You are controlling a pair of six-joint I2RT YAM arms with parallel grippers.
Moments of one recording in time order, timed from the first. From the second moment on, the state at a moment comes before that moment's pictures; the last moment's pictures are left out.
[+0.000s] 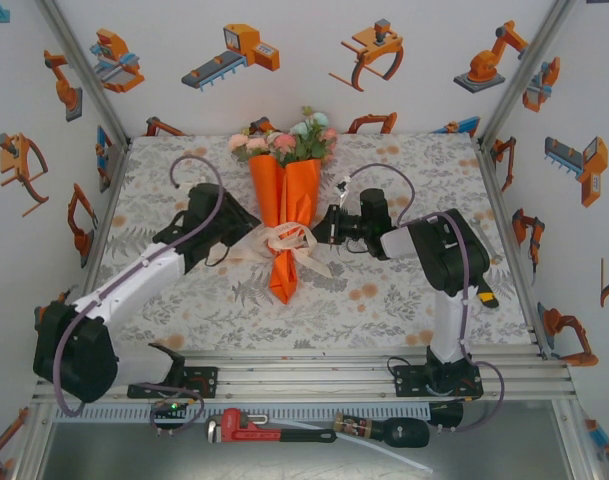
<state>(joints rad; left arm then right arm) -0.45 1.27 0.85 -0.23 -0.07 -0.99 0.41 2.02 0.92 0.71 -0.86 0.67</state>
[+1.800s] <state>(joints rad) -0.17 1.41 0.71 -0.17 0.17 -1.23 0.42 1.83 0.89 0.37 -0.62 0.52</state>
